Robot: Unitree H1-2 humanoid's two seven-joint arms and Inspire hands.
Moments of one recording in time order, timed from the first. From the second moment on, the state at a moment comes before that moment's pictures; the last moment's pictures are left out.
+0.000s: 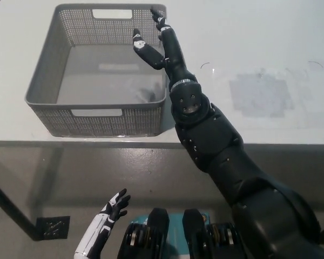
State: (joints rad) left_arm 0.05 0.12 -0.12 0.10 0.04 -0.19 -0.14; right_arm -1.13 0.16 0.10 1.12 -0.13 -0.15 -0.29
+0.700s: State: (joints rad) left_arm 0.03 0.12 -0.13 0.12 0.04 -0.18 -0.14; right_arm -0.99 0.05 0.08 0.62 -0.11 -0.10 -0.16
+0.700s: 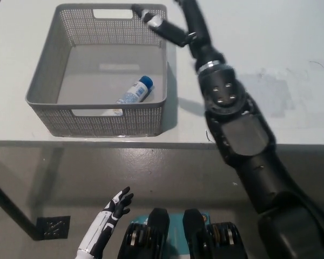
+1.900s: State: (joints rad) left_arm 0.05 0.12 -0.08 0.12 0.01 -0.18 -0.14; right_arm 0.31 -0.10 0.04 -0.09 0.06 -0.22 -0.02
